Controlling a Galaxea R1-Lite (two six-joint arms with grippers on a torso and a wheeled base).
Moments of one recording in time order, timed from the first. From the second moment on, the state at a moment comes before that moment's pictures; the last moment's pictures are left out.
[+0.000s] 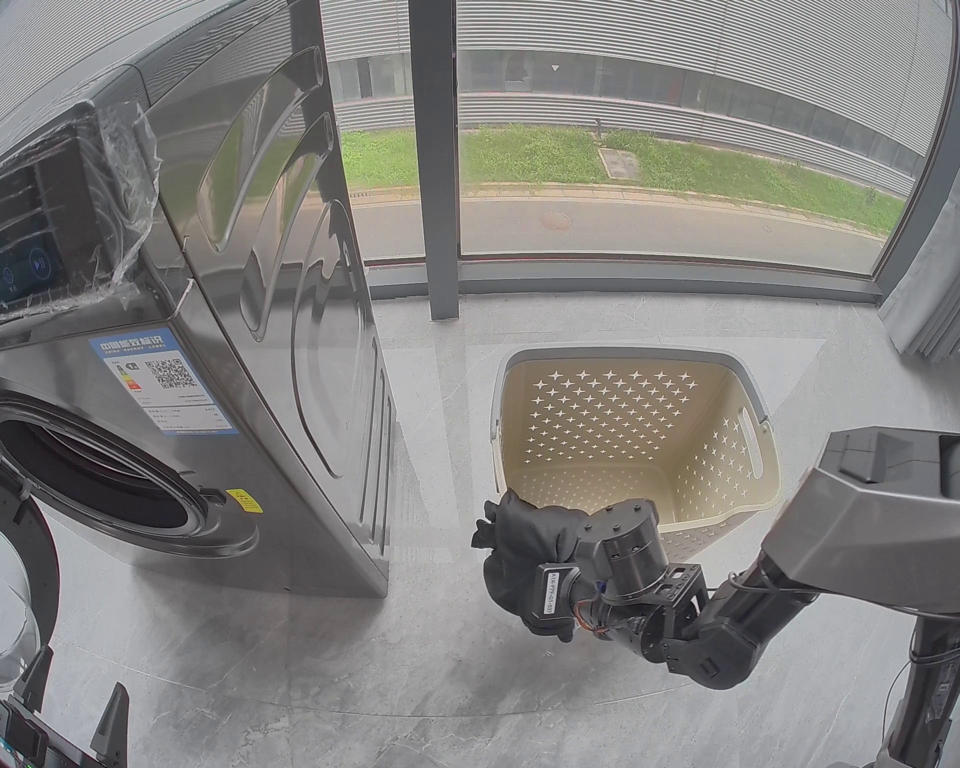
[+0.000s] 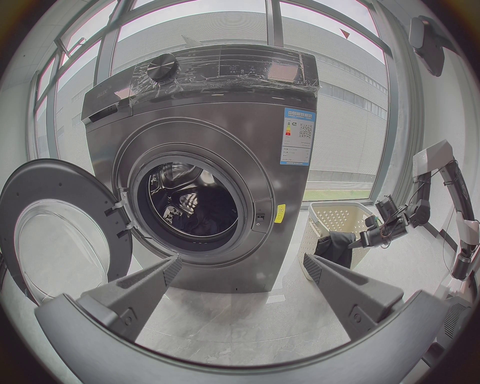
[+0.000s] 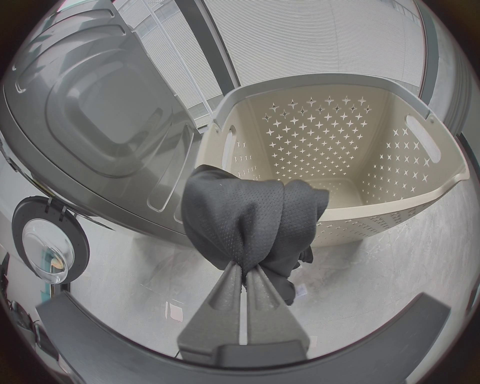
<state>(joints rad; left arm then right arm) 0.00 0.02 -0.02 0.00 0.00 -0.02 0.76 2.20 -0.80 -0.85 -0.32 0.50</state>
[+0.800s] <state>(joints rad) 0.00 0.02 -0.02 0.00 0.00 -0.01 0.81 1.80 -0.58 -0.85 -0.32 0.46</state>
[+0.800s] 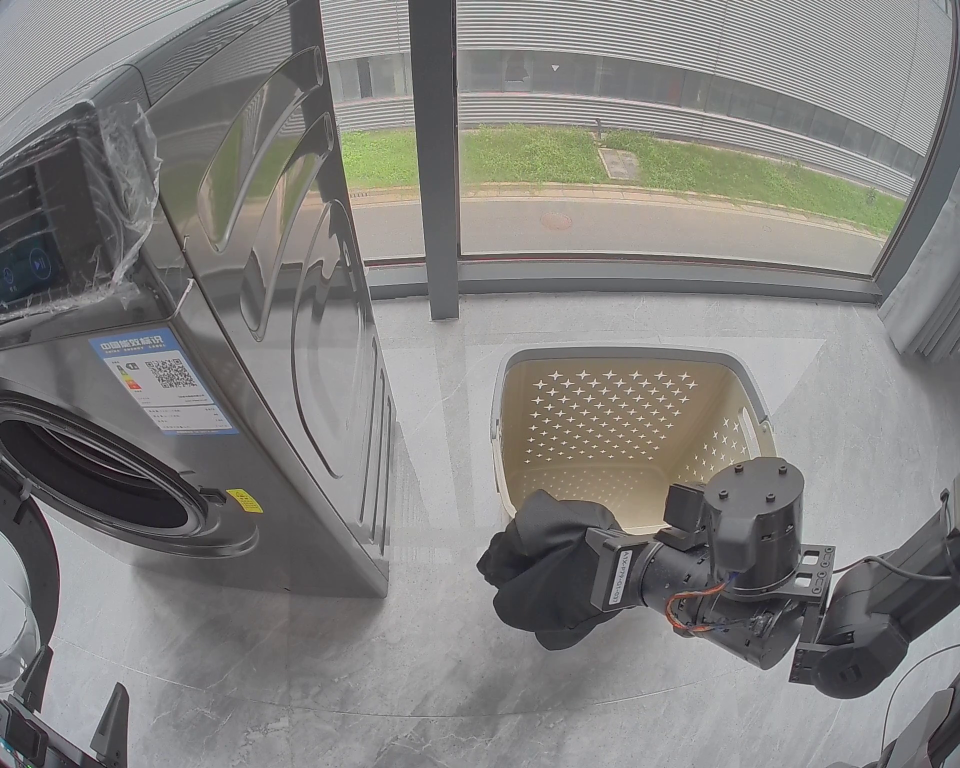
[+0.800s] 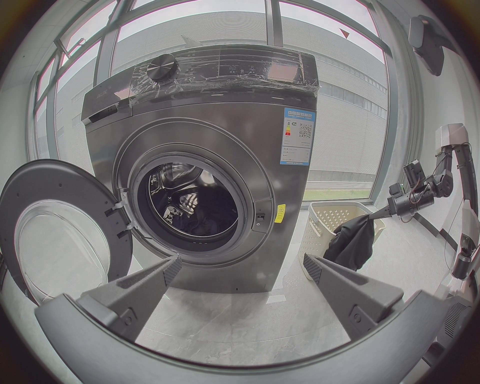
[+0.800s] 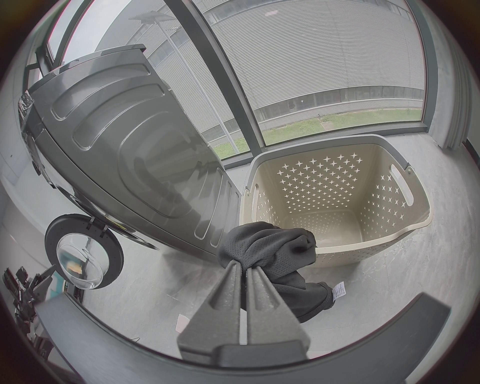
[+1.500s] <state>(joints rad) 0.00 0.02 -0.02 0.00 0.00 -0.01 0.77 2.08 -0.64 -0.90 -0.31 0.42</state>
